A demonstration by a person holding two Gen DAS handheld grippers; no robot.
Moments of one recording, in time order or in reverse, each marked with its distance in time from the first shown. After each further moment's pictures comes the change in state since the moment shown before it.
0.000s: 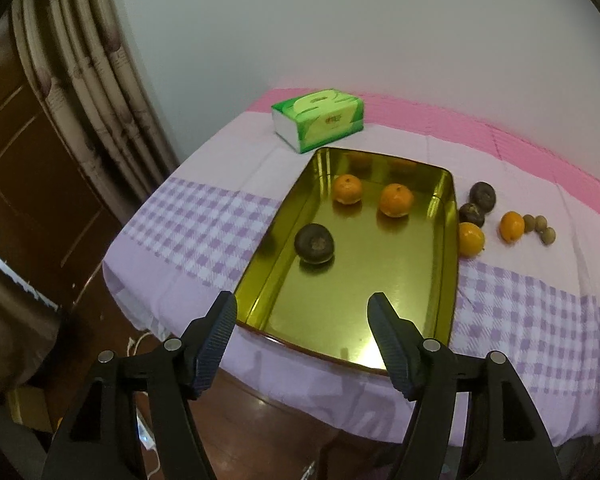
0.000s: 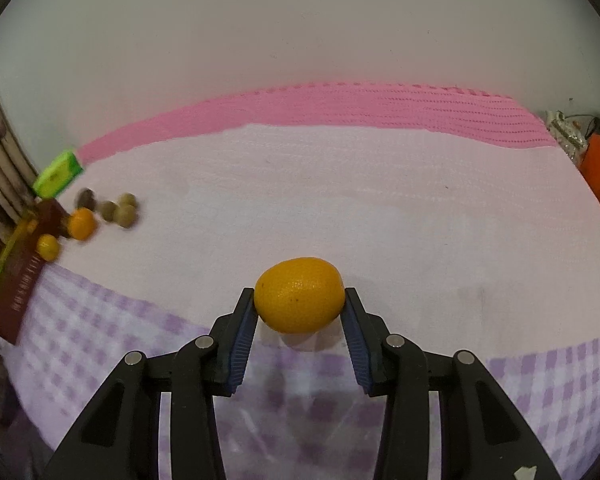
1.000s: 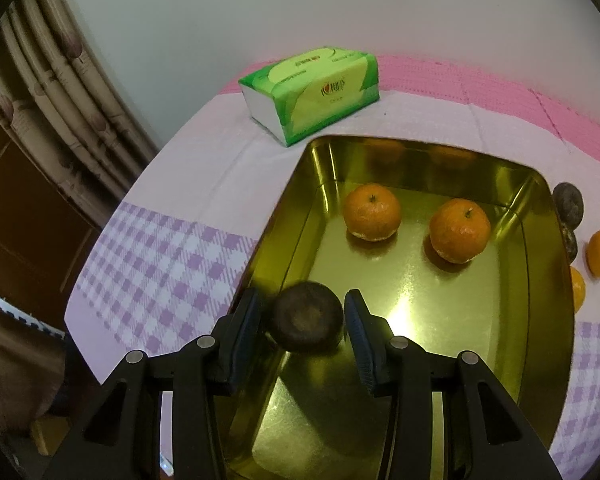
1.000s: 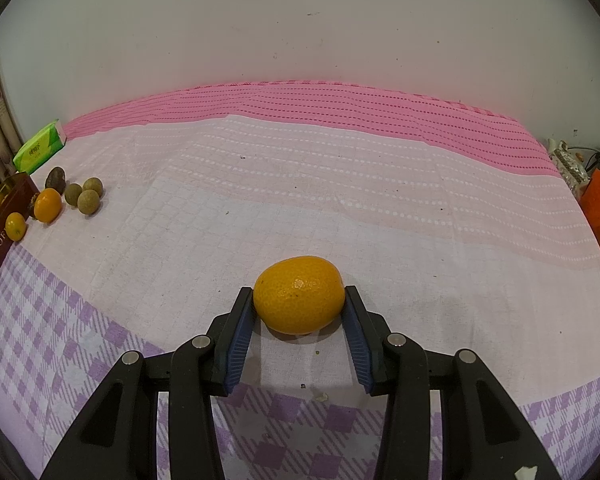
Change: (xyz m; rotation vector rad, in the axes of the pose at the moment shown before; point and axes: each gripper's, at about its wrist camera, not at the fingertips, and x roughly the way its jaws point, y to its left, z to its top) left arm 0.139 -0.011 0.058 0.093 0.087 0.053; right arm 0.032 -0.003 0.008 -0.114 0.013 -0.100
